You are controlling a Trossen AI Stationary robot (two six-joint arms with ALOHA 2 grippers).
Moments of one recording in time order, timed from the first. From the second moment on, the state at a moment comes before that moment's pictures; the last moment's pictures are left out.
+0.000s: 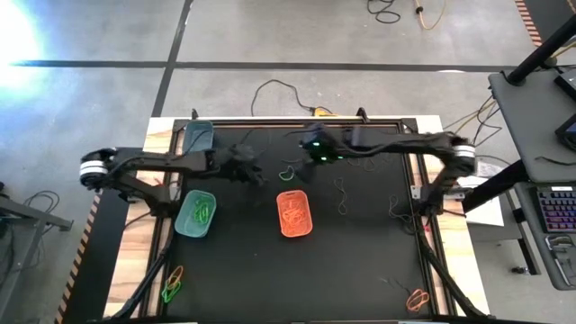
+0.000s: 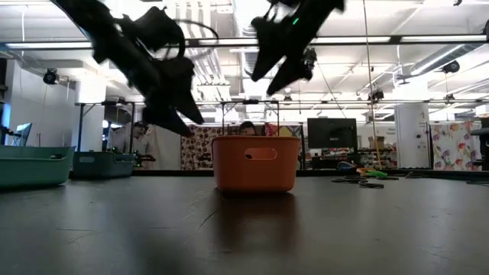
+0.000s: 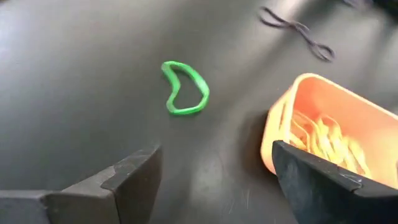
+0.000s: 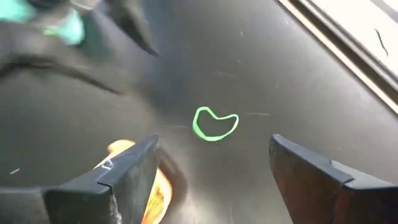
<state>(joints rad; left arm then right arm) 0.28 1.35 0.70 -0.11 0.02 -0.37 -0.21 1.68 1.45 -0.64 0.08 0.34</state>
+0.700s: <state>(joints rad) 0.41 1.80 0.70 0.40 0.16 0.22 -0.11 1.27 1.00 -0.50 0.17 0.40</state>
